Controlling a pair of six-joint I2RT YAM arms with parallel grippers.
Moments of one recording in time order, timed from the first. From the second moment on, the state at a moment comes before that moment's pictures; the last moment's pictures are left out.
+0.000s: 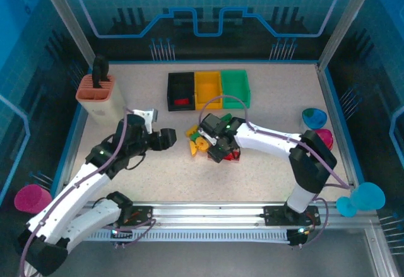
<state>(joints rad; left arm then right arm) -0.48 0.81 0.78 -0.61 0.08 -0.54 0.86 1.71 1.19 -0.84 0.14 0.04</state>
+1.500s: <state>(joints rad) -0.48 0.68 0.80 -0.73 0.05 -0.55 0.87 1.82 1.21 -0.87 0.14 -0.03</state>
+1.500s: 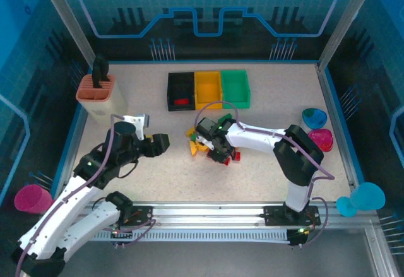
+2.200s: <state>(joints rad) -0.48 0.48 0.81 -0.84 0.07 -0.50 0.83 1.78 1.77 -0.85 0.12 0.08</state>
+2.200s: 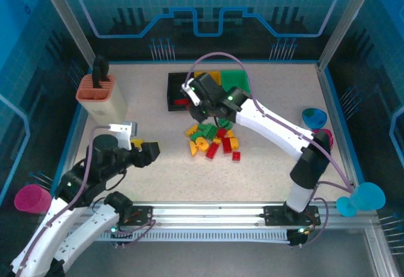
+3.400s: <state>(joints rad) -0.49 0.38 0.79 -0.87 0.13 -0.50 0.68 2.57 2.38 -0.55 -0.05 0.43</state>
